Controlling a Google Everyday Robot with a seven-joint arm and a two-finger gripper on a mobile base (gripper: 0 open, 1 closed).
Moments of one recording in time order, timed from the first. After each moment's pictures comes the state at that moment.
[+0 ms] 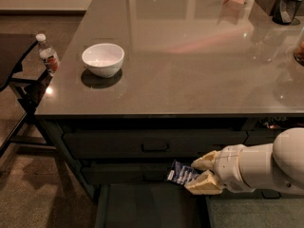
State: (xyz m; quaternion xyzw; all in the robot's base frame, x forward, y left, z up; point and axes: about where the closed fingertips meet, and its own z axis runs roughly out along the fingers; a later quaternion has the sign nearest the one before) arm 0.387 -0.127 0.724 -0.51 0.79 0.14 0.31
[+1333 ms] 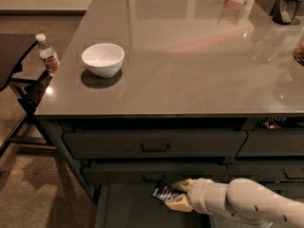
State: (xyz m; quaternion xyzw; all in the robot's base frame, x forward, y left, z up) arm 0.416 -0.092 0.526 -0.47 0.79 0.18 0.36
